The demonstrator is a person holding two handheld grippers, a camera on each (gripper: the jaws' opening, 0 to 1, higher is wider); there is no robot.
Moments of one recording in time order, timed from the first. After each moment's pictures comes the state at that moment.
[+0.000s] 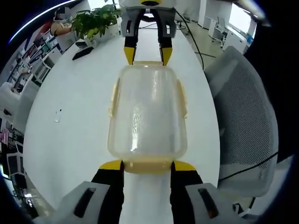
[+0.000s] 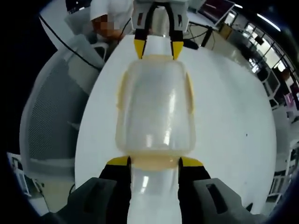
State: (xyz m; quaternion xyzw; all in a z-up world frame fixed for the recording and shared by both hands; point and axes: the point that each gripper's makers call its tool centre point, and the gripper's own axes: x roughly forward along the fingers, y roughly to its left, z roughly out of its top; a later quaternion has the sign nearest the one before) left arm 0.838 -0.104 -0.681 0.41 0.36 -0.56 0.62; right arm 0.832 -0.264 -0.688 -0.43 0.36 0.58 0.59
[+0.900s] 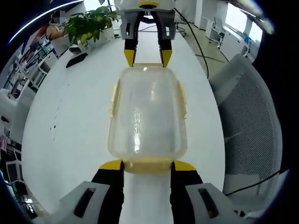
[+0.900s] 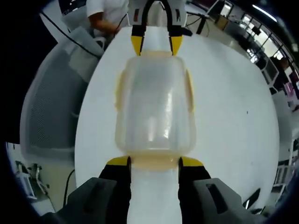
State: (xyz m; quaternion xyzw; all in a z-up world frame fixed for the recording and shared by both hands) left arm 0.847 -0.163 -0.694 0.41 0.35 -0.58 0.61; right arm 0.835 -0.323 -0.702 -0.43 0.39 0.56 0.59
